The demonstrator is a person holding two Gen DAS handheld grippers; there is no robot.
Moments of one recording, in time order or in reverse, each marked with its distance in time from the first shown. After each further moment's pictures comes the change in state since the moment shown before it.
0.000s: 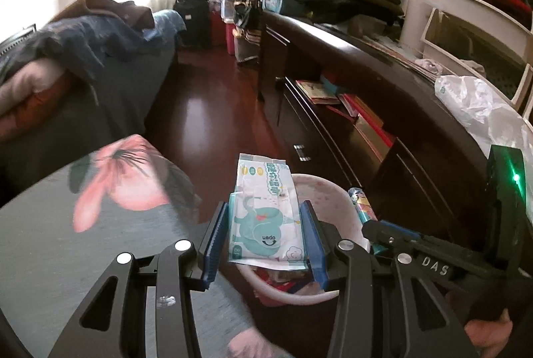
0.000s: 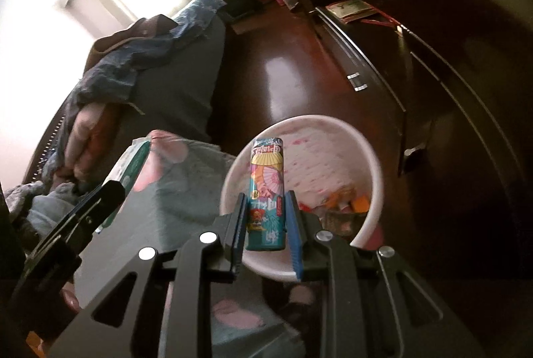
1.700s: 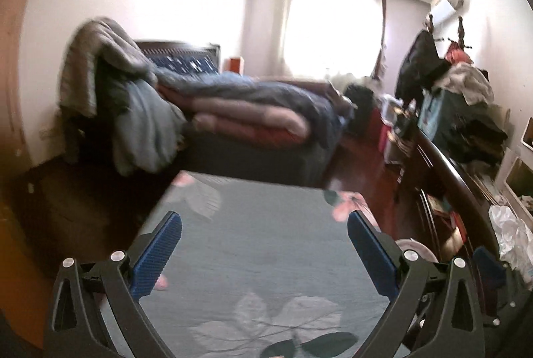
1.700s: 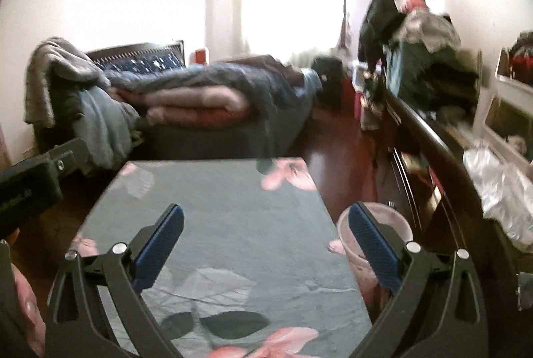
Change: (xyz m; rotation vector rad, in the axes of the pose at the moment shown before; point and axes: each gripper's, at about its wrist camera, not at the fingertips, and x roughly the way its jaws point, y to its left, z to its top) left arm -0.392 0.115 -0.148 -0.419 -0.401 0.604; right arm -0.235 0.293 -0.225 -0.671 -0.401 0.033
